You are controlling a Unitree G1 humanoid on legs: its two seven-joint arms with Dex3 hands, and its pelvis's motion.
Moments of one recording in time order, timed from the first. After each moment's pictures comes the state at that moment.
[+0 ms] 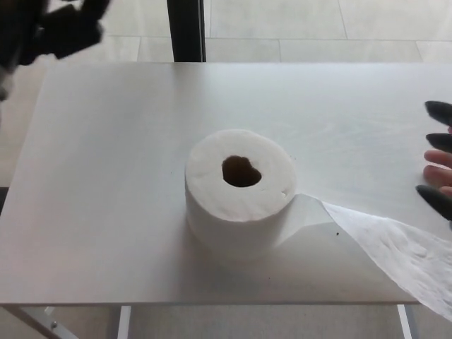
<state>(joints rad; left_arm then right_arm) -0.57 0.55 -0.07 -0.26 -0.06 0.27 -0.27 -0.02 -0.57 -0.02 -0.01 0.03 -0.19 0.14</state>
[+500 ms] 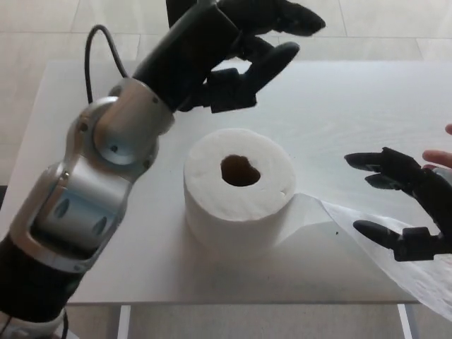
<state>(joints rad) -0.61 0.40 -0.40 -0.26 0.14 0.37 -0.20 -0.05 -0.57 0.18 -0.06 -0.18 -0.02 0.15</state>
